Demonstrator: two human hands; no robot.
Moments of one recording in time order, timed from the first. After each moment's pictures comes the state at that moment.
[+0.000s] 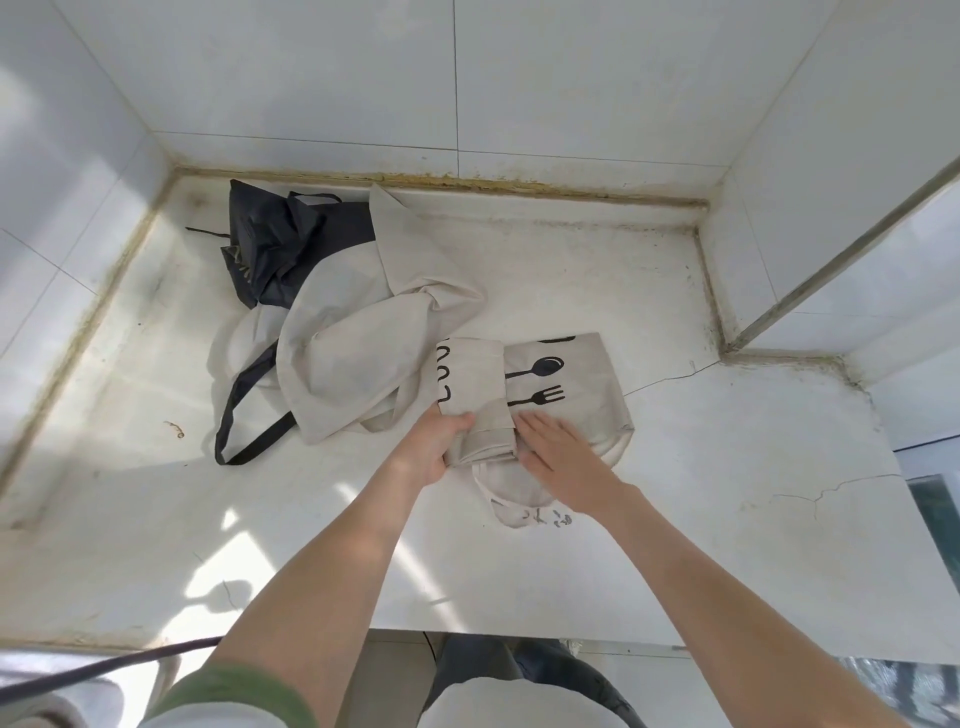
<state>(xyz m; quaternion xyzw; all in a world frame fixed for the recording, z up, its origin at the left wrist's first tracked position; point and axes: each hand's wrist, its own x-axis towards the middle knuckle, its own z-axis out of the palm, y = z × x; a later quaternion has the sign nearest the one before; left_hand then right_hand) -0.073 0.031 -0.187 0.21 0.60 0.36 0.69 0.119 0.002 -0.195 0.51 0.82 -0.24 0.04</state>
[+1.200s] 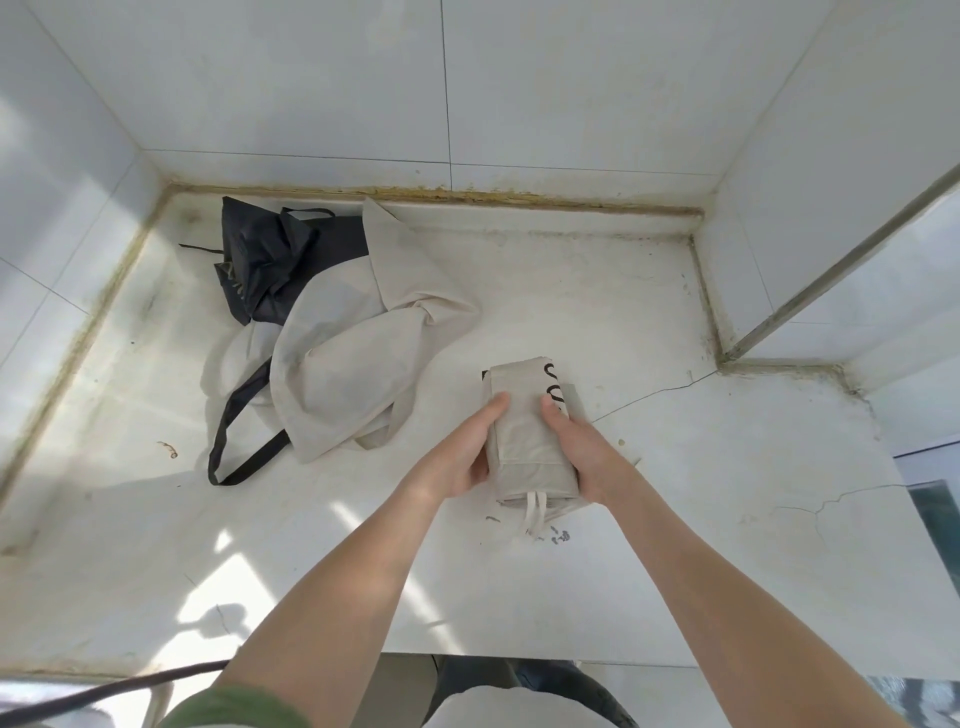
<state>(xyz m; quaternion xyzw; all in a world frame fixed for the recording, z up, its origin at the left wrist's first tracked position) -0.040 0.037 -0.152 0.19 0.50 0.25 0.81 0.111 0.030 -0.149 0.58 0.23 -0.72 -0.31</state>
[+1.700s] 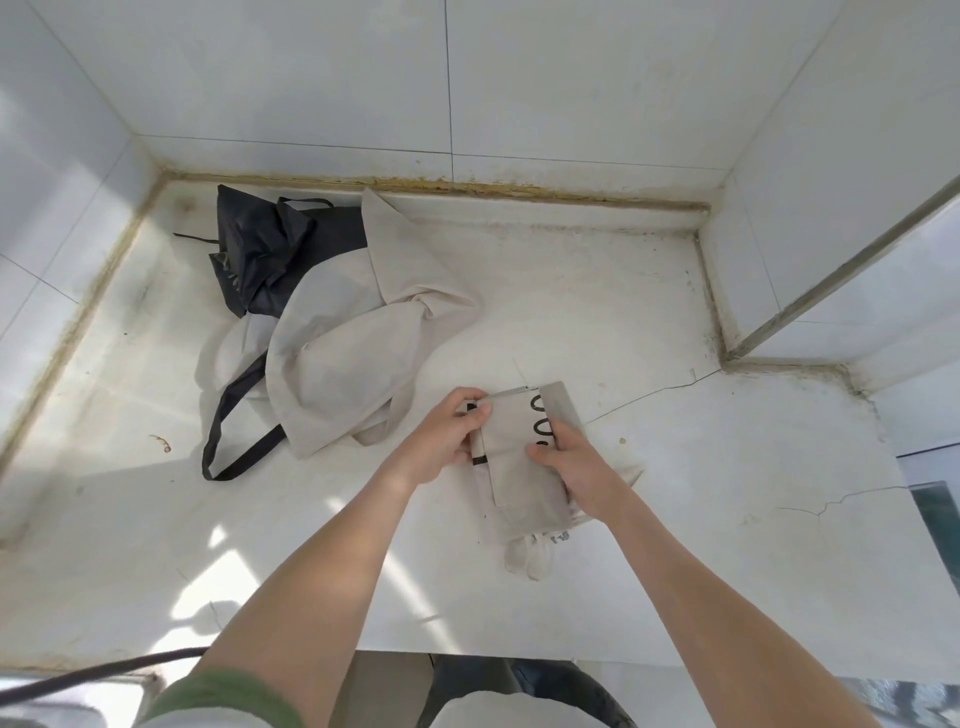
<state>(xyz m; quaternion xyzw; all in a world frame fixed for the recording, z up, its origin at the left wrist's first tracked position) -0.073 0.047 -0.175 0.32 0.57 0.27 0.71 0.119 0.017 -0.193 0.56 0.34 -0.70 -0.30</state>
